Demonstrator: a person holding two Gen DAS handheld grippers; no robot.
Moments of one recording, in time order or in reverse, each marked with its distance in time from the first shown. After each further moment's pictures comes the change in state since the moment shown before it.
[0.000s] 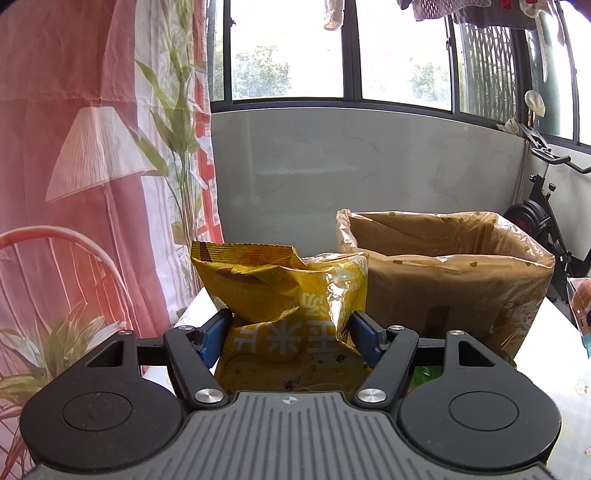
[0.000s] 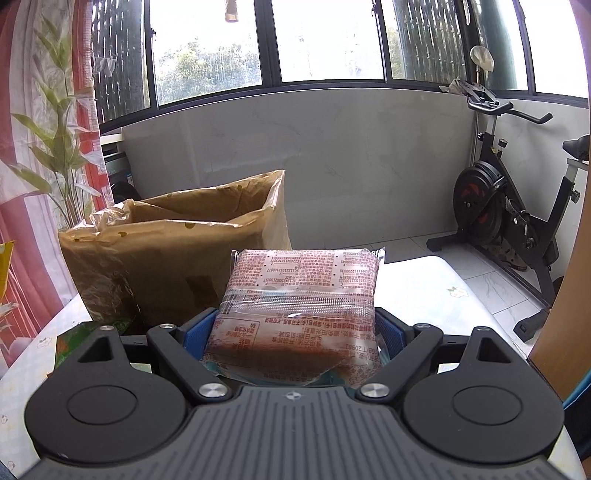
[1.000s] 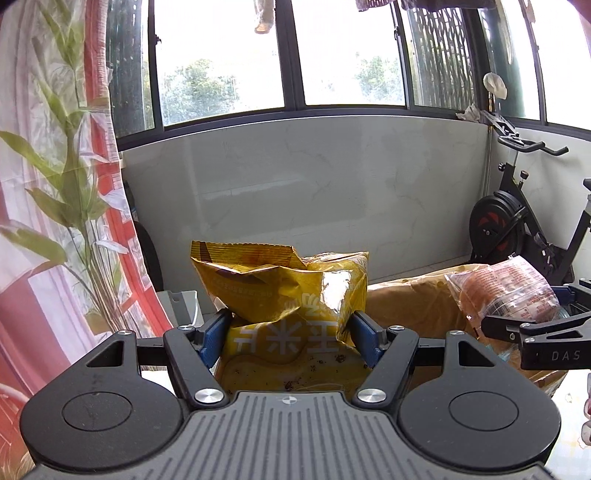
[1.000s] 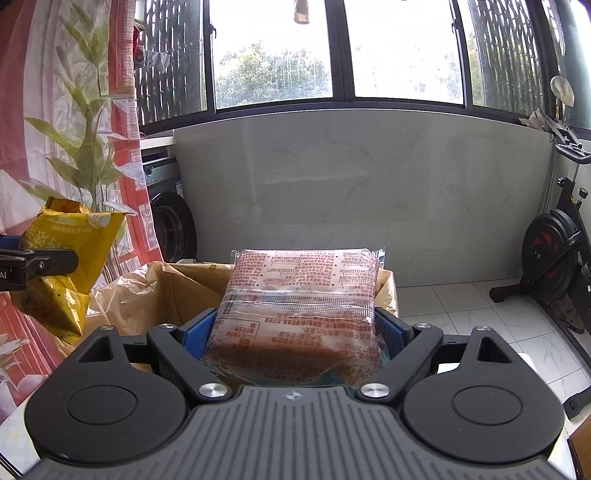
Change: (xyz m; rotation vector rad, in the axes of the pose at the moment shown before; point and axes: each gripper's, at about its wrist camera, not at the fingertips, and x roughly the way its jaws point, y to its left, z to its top) left arm 0.134 -0.074 0.114 0.144 -0.020 -0.114; right arm 0.145 0.059 0.110 -0.124 -0.009 0.181
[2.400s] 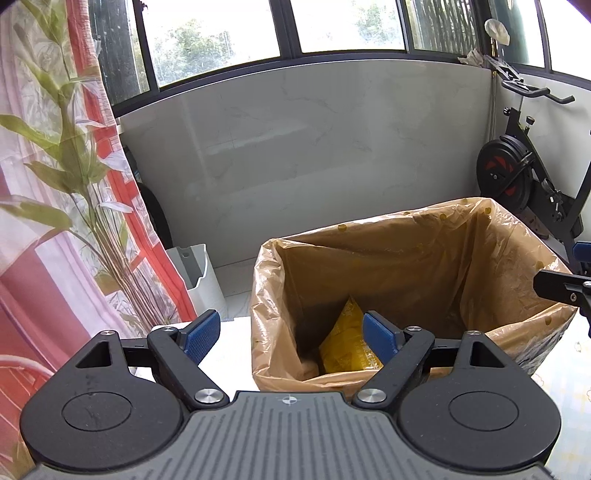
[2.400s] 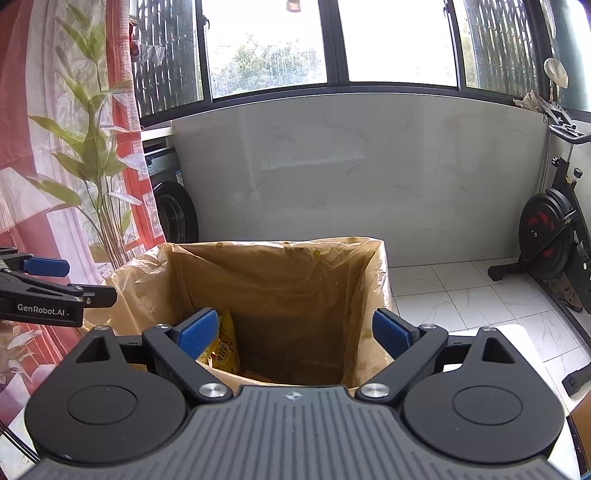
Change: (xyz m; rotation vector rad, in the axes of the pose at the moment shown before) left arm -0.003 0.001 -0.015 0.057 0.179 0.035; right arm -0.041 0.001 -0.013 0.039 0.034 0.001
